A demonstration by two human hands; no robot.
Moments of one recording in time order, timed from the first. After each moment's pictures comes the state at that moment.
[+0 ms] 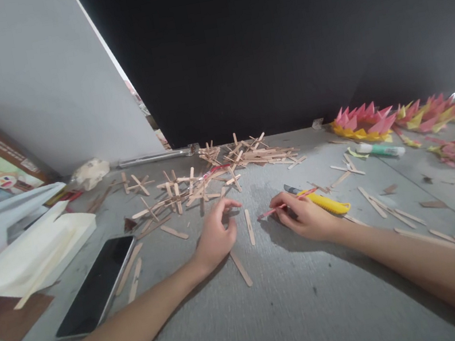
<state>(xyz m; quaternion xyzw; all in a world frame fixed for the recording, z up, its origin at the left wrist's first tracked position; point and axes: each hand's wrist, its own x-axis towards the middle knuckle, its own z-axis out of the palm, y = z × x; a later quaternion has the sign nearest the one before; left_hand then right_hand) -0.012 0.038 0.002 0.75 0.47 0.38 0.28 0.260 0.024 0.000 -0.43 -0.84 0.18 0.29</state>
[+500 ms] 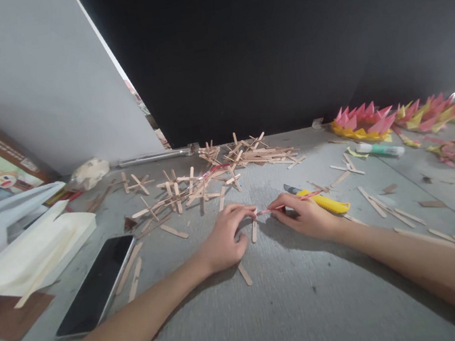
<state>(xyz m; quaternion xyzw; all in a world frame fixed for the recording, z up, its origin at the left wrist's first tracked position) -0.012 0.029 0.014 0.85 0.37 0.24 0.30 0.259 0.025 -0.005 -0.40 -0.83 0.22 0.34</state>
